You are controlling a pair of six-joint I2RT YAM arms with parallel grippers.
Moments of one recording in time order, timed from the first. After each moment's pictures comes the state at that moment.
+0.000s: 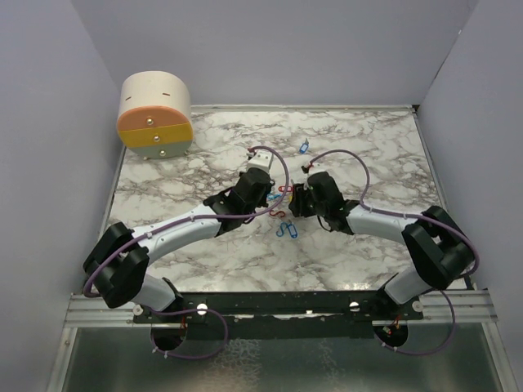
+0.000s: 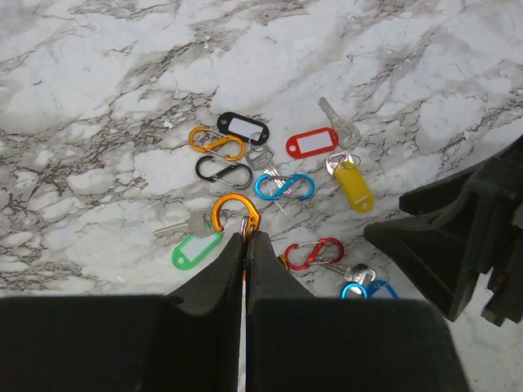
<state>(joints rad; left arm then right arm) -0.84 1.43 0.92 -0.06 -0.44 -0.34 0.65 1.58 0.74 0.17 0.09 0.34</state>
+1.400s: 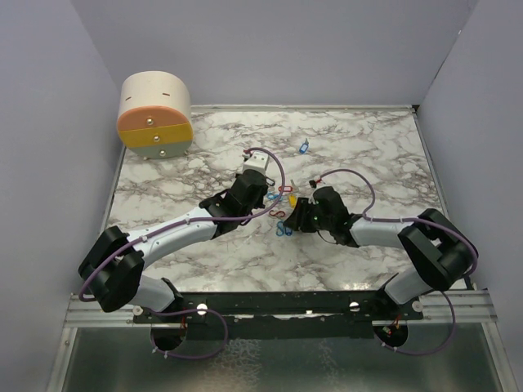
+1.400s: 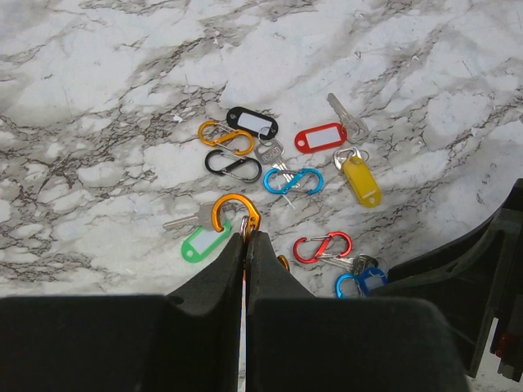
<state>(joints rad) -0.83 1.39 0.88 -0.06 -0.44 -0.34 0.66 1.53 0.54 0.33 -0.13 0.69</state>
